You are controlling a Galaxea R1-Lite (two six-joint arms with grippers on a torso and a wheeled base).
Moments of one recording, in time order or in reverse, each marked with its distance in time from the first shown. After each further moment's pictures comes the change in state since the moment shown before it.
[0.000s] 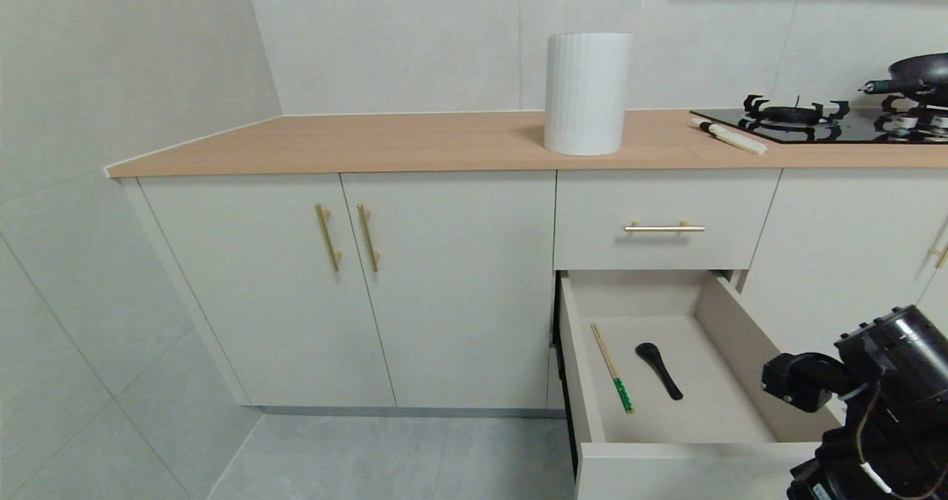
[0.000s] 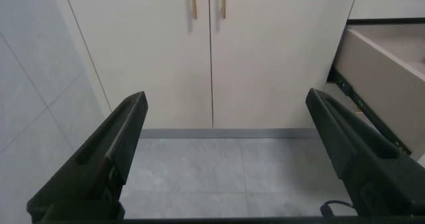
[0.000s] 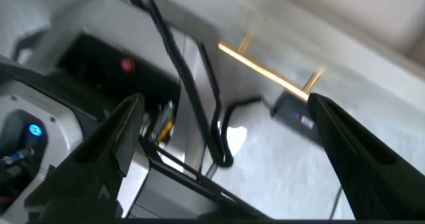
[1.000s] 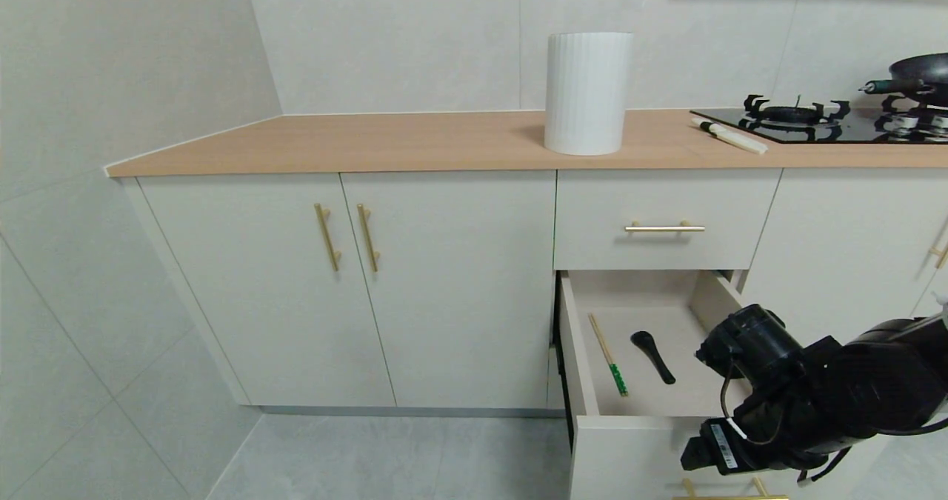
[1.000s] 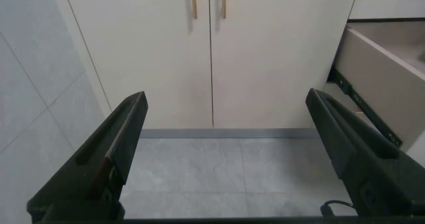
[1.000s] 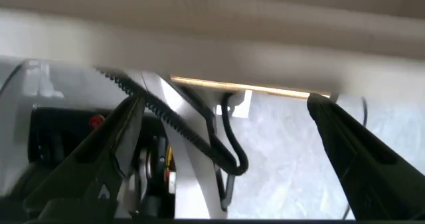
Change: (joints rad) left arm -0.001 0.000 0.000 0.000 0.000 0.000; right arm -0.003 0.397 -0.148 -0.130 -0.223 0.346
